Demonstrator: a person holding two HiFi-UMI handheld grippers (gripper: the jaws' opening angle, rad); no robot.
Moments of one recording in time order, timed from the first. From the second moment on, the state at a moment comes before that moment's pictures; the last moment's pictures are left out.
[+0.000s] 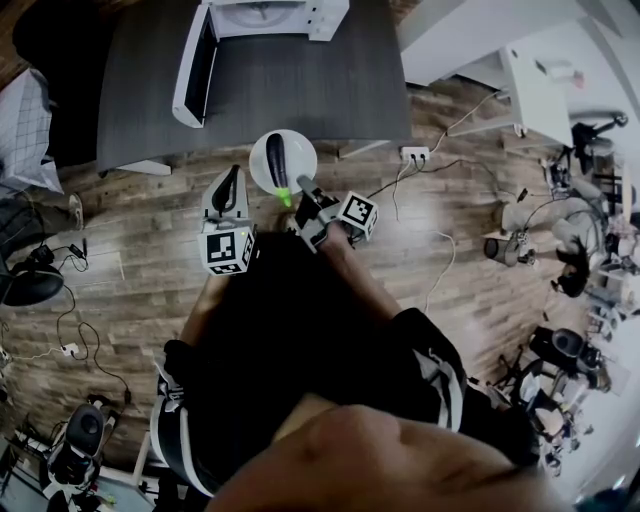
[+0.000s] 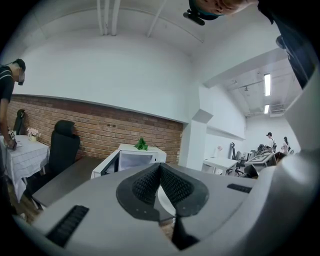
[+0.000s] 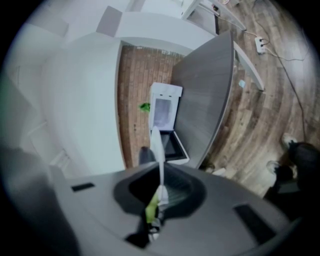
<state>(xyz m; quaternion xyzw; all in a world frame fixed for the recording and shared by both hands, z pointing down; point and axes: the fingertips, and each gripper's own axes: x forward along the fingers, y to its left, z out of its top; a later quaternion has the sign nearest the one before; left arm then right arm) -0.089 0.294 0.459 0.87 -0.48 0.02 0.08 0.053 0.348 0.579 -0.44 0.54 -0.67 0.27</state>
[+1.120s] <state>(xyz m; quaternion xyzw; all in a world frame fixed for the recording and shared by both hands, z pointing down) -0.134 0.285 0.470 0.89 -0.44 0.03 0.08 0.000 0.335 0.588 -0.44 0.51 -0.67 0.31</state>
